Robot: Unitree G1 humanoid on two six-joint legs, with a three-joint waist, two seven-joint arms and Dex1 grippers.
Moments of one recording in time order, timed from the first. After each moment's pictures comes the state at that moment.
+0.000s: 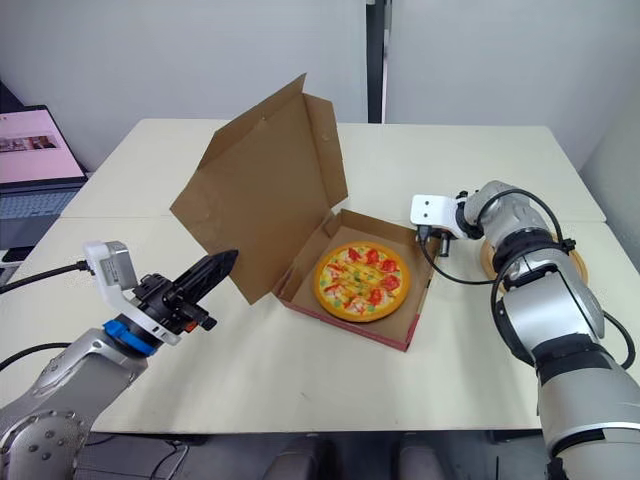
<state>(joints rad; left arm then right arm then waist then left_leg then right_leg) 0.04 0.60 0.34 -0.58 -1.12 0.57 -0.31 -1.29 -0.49 0.43 1.29 -0.44 -0.20 0.98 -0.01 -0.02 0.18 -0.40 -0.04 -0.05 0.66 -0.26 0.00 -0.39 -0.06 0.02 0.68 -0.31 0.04</state>
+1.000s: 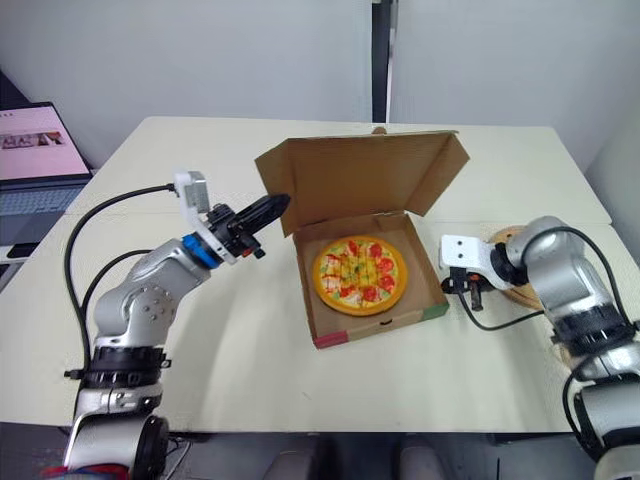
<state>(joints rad) -0.61 0.44 0.15 0.14 -0.73 0.49 -0.76 -0.67 -0.81 0.25 0.10 -0.14 0.38 1.45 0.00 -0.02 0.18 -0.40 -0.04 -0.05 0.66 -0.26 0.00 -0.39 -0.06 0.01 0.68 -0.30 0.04</state>
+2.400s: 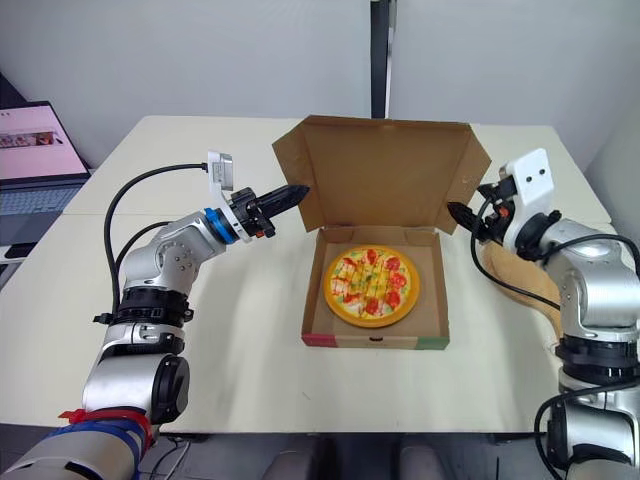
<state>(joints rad) -0.88 0.41 0.16 0.60 -0.54 0.45 -1.04 -0.62 -0.58 -0.22 -0.15 0.29 0.76 0.68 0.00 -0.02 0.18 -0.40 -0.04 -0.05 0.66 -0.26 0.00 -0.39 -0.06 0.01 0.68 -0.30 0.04</state>
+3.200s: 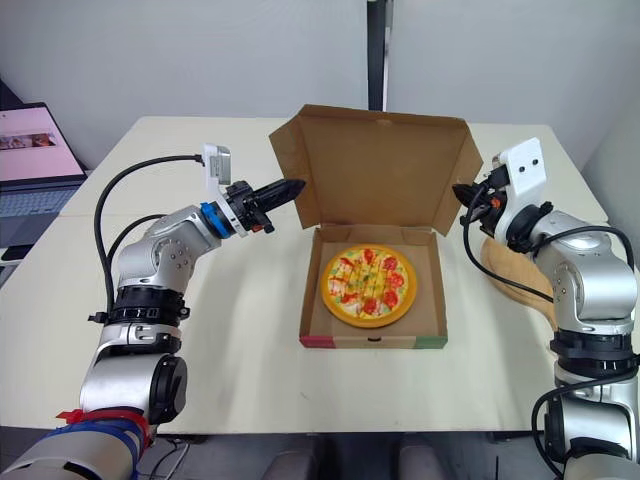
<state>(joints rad) -0.88 0.42 0.16 0.52 -0.50 0.45 -0.98 -0.64 -0.58 -0.19 -0.15 0.34 0.76 0.61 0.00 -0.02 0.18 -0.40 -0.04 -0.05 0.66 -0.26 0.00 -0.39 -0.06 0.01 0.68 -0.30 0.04</state>
